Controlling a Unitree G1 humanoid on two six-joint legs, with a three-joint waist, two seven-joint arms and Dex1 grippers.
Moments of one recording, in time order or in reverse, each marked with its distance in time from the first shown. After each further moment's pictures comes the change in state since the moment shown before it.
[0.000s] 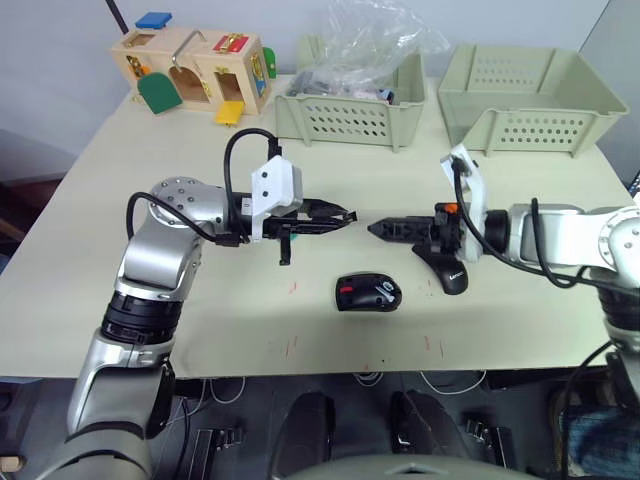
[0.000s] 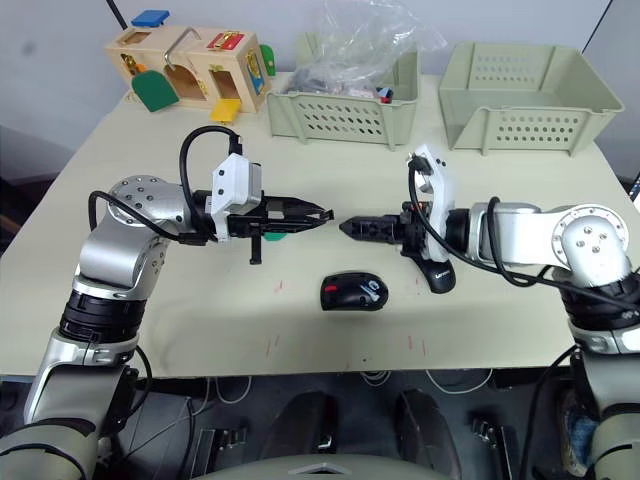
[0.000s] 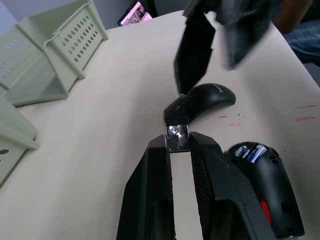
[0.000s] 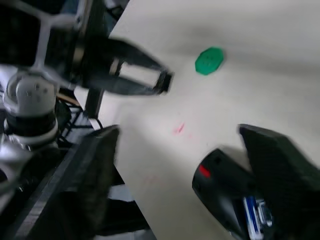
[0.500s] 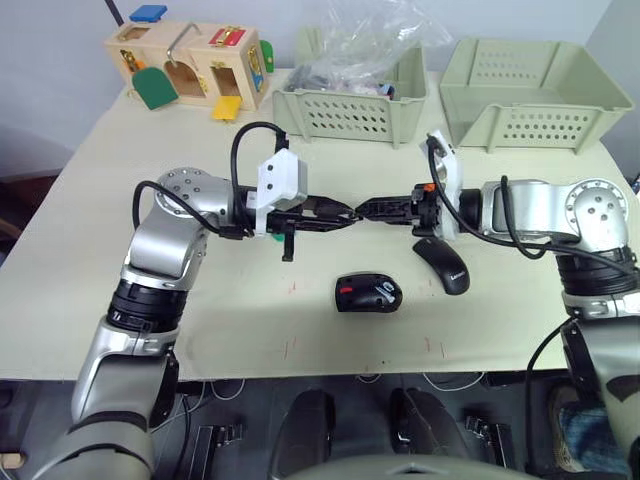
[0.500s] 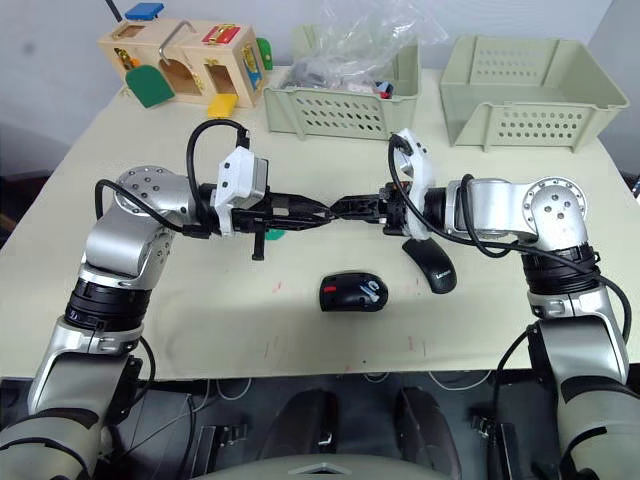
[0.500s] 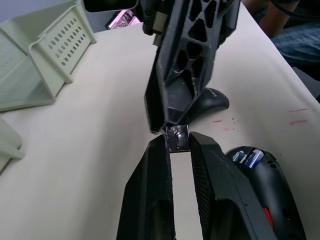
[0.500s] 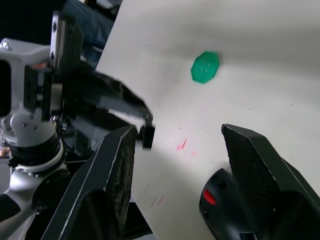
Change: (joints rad) left arm -0.047 -0.007 -0.033 0.029 -0.017 0.002 -0.026; right arm -0.109 0.141 -0.055 0.193 0.009 0.111 -0.129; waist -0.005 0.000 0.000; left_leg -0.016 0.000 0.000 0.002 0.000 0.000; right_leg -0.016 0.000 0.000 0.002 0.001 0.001
